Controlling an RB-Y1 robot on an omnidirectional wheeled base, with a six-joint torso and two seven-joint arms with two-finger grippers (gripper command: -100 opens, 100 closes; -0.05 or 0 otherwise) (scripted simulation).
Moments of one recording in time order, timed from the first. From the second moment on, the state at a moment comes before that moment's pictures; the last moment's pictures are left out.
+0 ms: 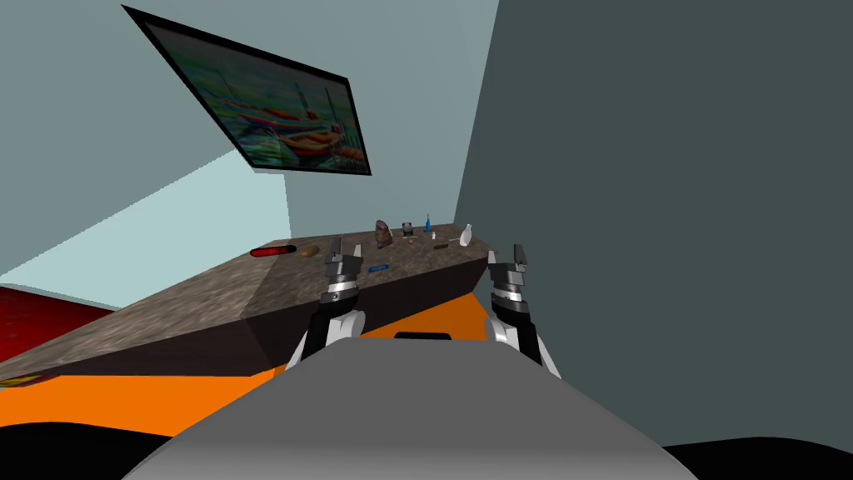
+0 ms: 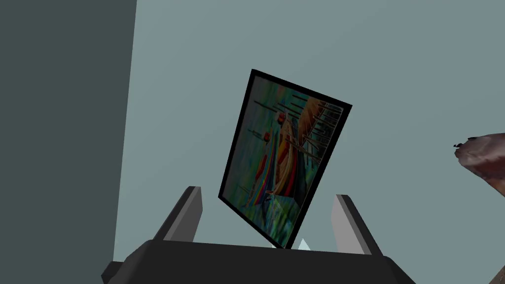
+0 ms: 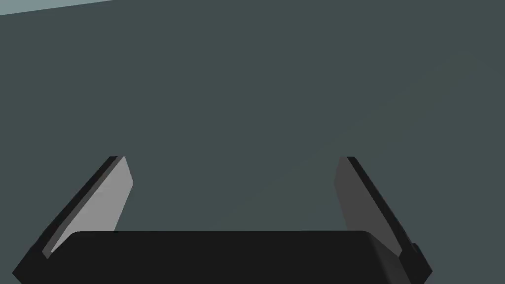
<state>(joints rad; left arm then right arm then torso) 0.48 -0.03 0.02 -2.27 0.08 -0.43 0.11 0.49 -0.02 -0.03 -2.22 -0.03 -0.53 -0.12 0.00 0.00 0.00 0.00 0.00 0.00</state>
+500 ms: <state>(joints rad) 0.43 0.09 0.02 -2.24 0.10 -0.36 0.17 0.49 -0.02 -0.03 -2.22 -0.03 -0.53 -0.12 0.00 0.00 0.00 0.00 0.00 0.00</state>
